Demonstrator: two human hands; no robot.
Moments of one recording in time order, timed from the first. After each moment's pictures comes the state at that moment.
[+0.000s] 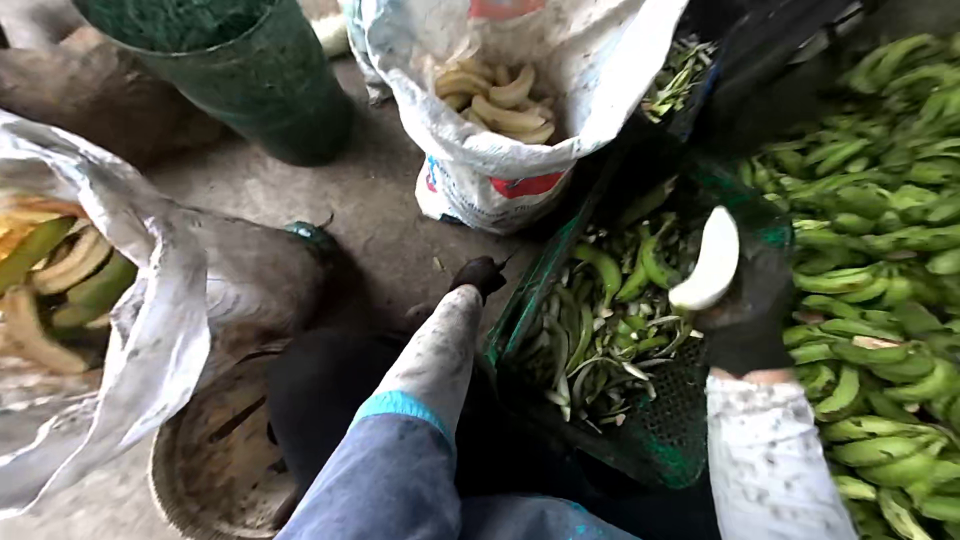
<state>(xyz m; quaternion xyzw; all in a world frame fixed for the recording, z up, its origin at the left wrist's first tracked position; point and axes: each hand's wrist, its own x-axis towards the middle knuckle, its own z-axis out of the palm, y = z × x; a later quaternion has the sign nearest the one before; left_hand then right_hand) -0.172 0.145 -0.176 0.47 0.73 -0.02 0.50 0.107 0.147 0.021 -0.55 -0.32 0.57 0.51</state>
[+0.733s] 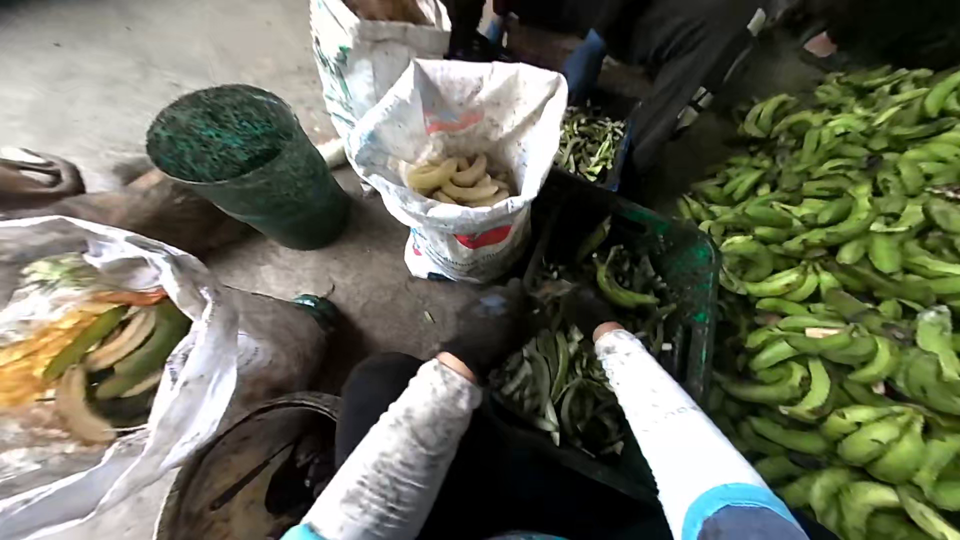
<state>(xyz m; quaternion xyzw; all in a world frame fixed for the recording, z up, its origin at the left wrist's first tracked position) -0.125 0.081 0.043 0.66 0.65 0.07 0.36 0.071 0.170 -0.073 -0.65 -0.69 0.28 -0.11</state>
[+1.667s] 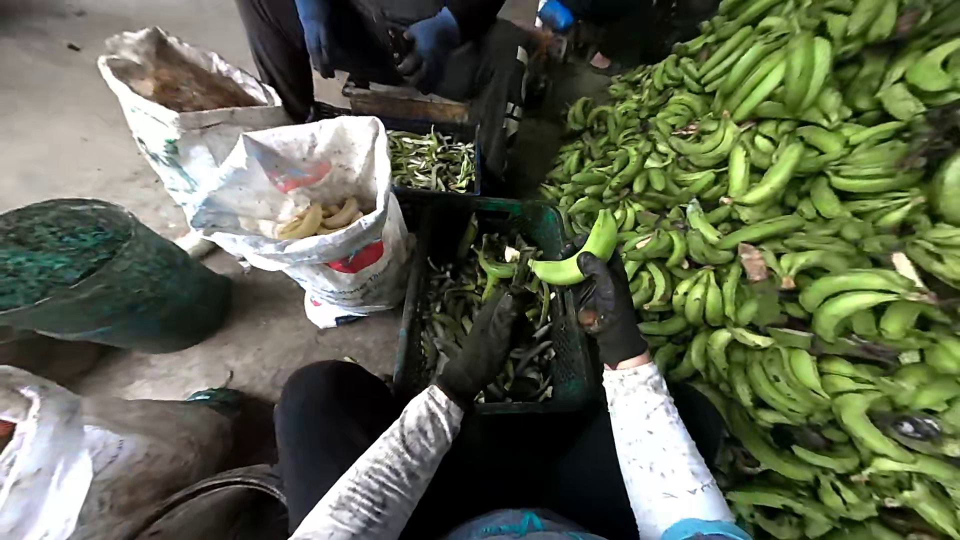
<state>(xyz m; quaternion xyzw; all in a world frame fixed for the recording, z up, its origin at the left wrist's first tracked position) 0.012 0.013 0.016 0.61 0.30 0.42 0.59 0.201 0.004 0.054 -0.52 -0.39 0.42 0.63</state>
